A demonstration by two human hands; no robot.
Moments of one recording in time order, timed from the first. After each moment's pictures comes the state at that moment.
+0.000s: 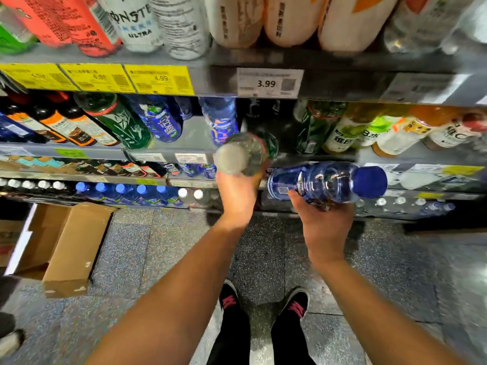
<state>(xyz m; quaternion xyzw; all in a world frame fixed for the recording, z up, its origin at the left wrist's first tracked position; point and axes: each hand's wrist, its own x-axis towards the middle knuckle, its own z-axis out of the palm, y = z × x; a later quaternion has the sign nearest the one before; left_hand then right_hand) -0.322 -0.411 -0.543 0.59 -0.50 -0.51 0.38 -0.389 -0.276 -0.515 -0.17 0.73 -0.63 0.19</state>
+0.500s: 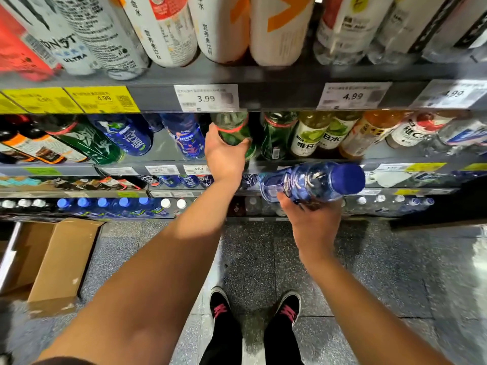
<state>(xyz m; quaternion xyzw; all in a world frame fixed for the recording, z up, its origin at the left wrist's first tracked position) -0.398 -0.453 -0.537 0.58 -0.63 -0.40 0.34 -0.435 -0.253 -0.503 -0.16 0.75 -0.61 0.20</state>
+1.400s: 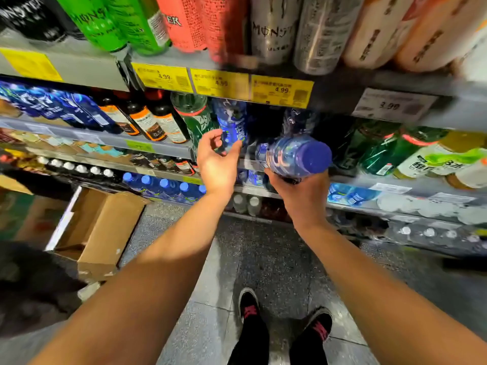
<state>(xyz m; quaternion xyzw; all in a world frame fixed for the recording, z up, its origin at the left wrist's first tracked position) -0.183 -0.545 -0.531 0.58 -0.56 -0.38 0.45 -0.299 -0.422 -0.510 -0.33 0.75 -0.53 0.22</state>
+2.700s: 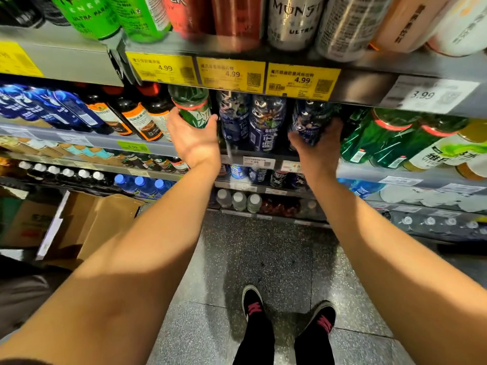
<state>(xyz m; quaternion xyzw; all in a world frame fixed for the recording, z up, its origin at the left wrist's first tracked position) -0.169 -0.621 -0.532 0.71 -0.53 -0.26 0.39 -0.339 -0.495 -0.539 -0.25 0.81 -0.49 0.18</state>
